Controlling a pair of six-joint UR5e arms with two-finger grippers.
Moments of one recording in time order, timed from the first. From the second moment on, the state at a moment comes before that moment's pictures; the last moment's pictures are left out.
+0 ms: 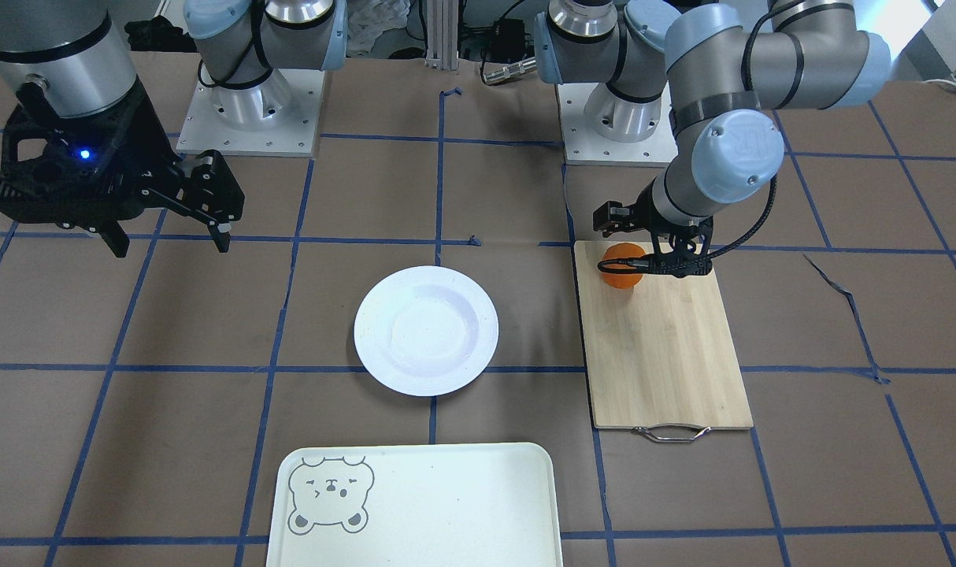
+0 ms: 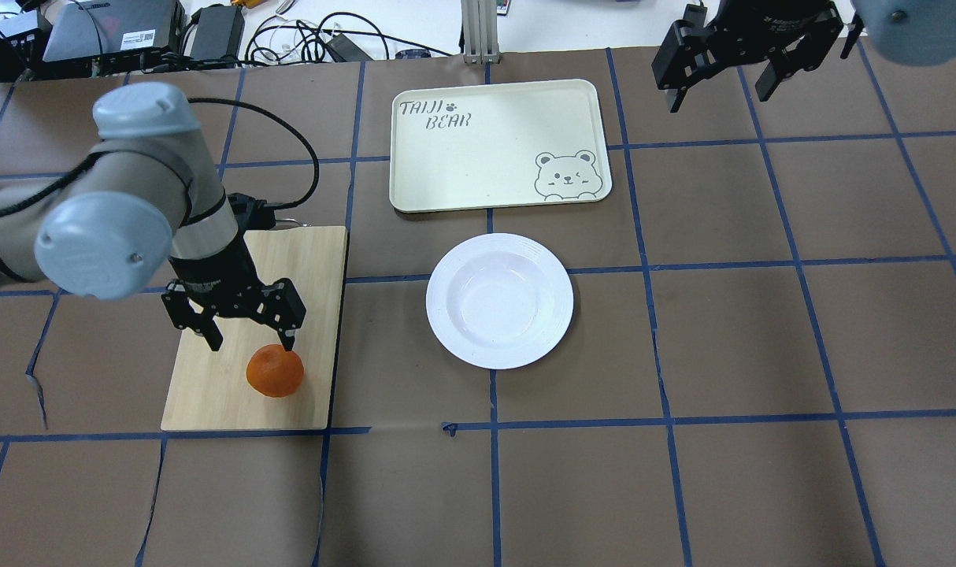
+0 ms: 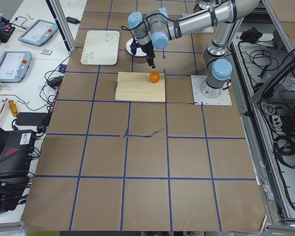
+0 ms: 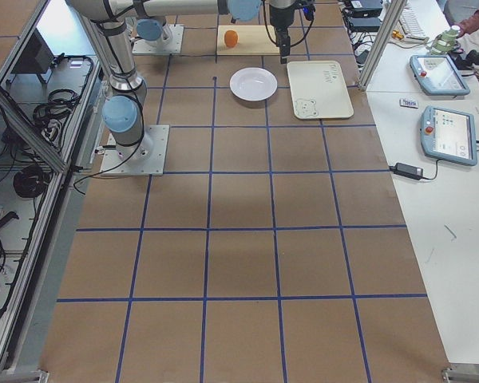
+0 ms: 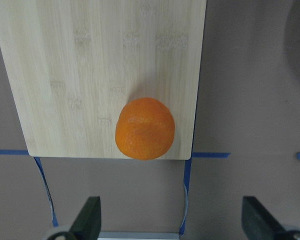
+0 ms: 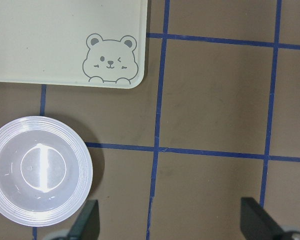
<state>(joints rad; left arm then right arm) -1.47 -1.65 -1.97 -1.48 1.65 0.13 1.57 -1.47 1.42 -1.65 -1.57 -0.09</state>
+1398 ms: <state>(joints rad) -1.49 -1.80 -1.86 -1.35 1.47 -0.04 1.57 -1.46 1.42 -1.65 -1.57 -0.09</state>
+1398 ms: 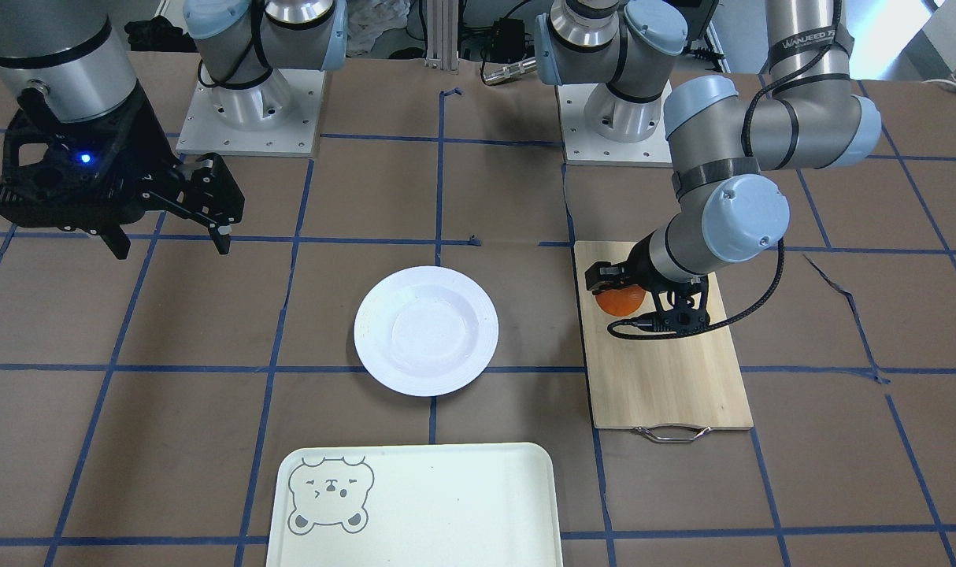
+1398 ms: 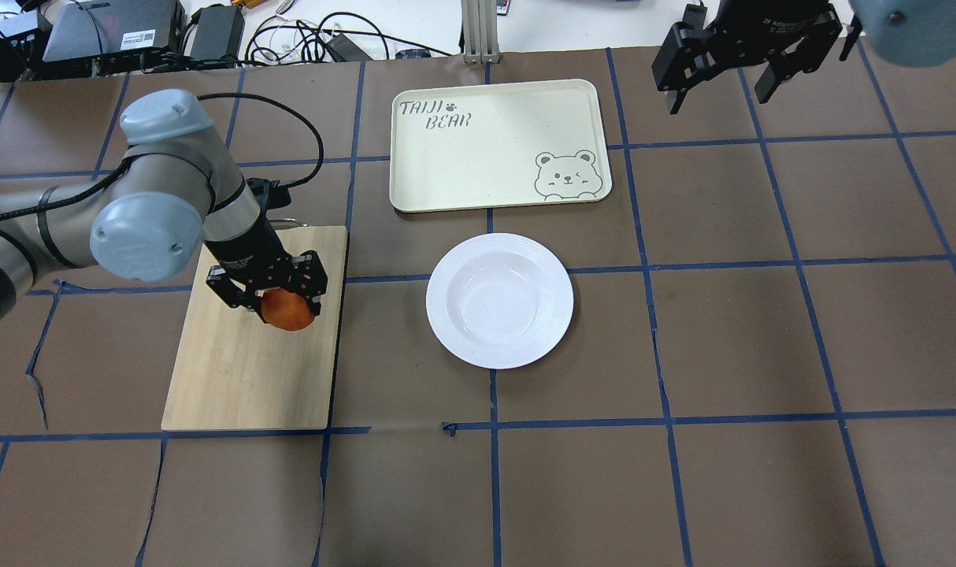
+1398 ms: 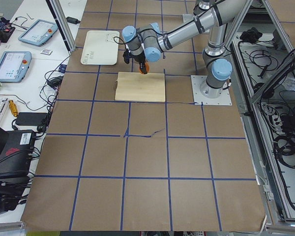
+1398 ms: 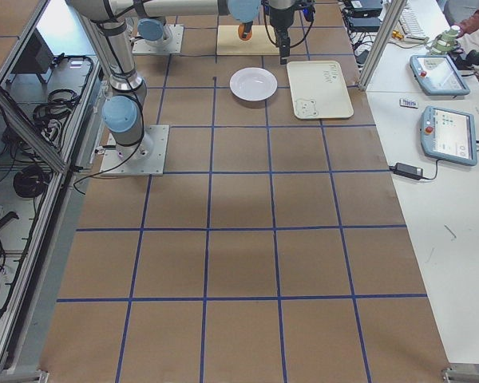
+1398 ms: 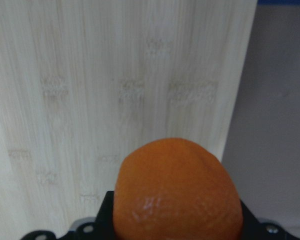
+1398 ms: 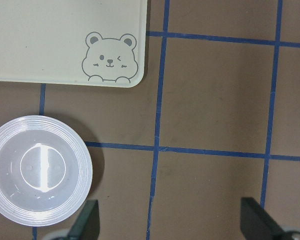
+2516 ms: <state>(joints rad) -1.84 -2.01 -1.81 -0.94 1.20 -0.74 1.57 -1.47 1.43 -1.65 -1.57 -0.09</state>
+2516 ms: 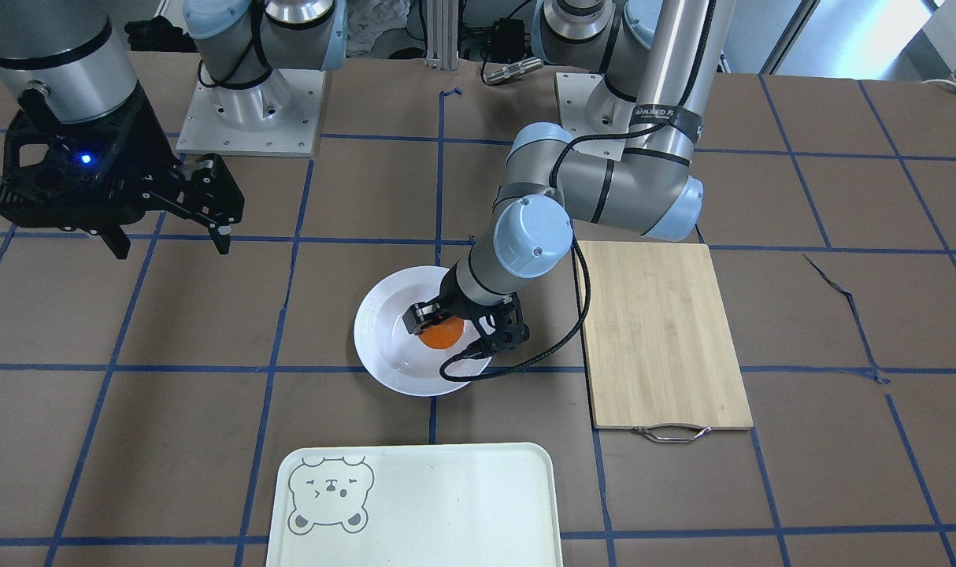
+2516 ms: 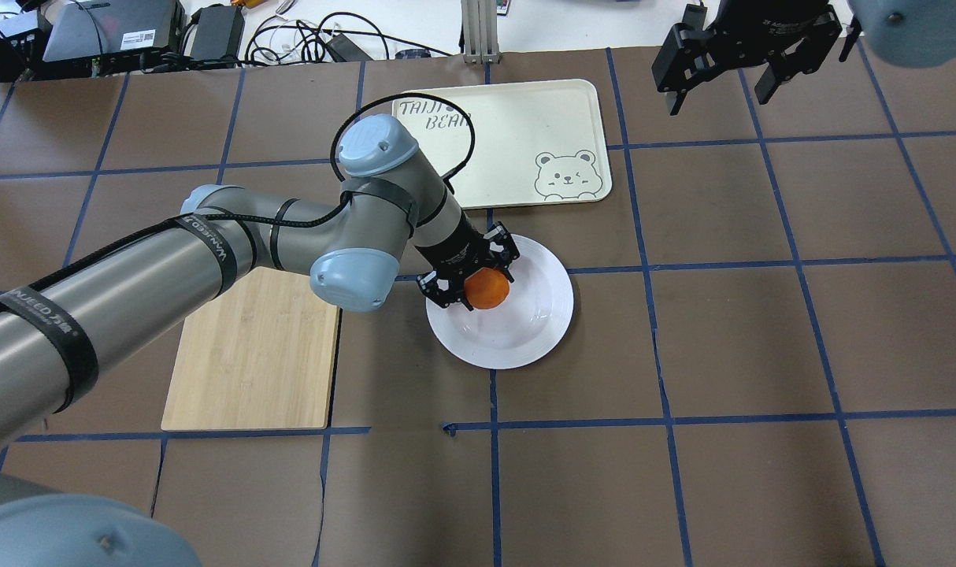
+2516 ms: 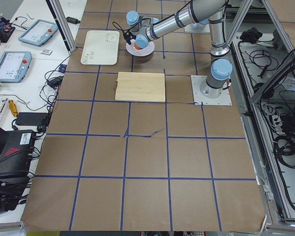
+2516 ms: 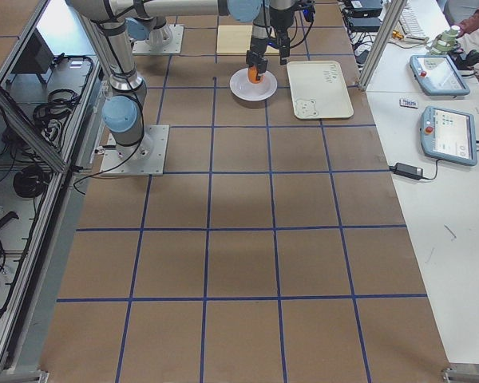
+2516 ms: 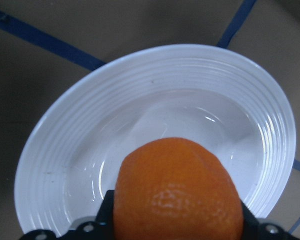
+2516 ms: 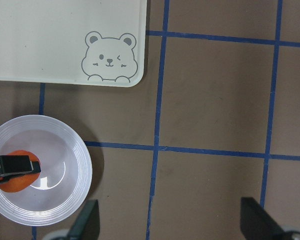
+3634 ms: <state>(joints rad) -1.62 -1.79 -1.40 -1.63 1.36 -0.25 1.55 -1.38 1.46 -1.68 -1.35 -0.09</state>
